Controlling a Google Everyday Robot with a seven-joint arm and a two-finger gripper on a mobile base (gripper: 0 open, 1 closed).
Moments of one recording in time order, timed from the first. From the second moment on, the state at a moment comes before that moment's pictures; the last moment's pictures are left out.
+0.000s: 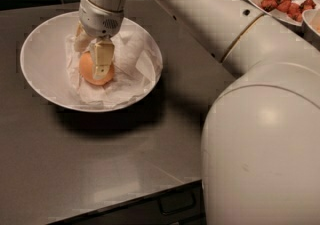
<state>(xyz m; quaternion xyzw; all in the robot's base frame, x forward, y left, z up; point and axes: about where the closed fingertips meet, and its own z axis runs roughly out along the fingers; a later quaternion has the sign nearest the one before) 0.578 0.165 0.900 -0.87 0.45 0.14 0.17</state>
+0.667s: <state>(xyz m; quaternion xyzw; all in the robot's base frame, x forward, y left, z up) 0.568 0.161 0.891 -0.87 0.45 0.15 0.16</state>
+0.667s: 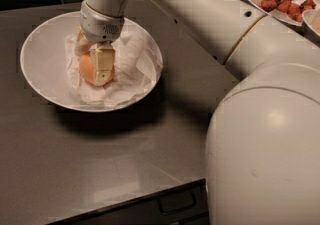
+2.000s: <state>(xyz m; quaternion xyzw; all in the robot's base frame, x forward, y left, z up) 0.576 0.160 0.891 -0.87 0.45 0.13 0.14</state>
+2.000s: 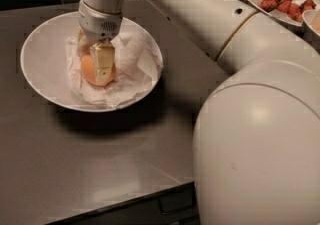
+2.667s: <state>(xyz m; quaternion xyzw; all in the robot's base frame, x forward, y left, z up) 0.587 0.167 0.903 -0.88 0.45 0.11 0.14</state>
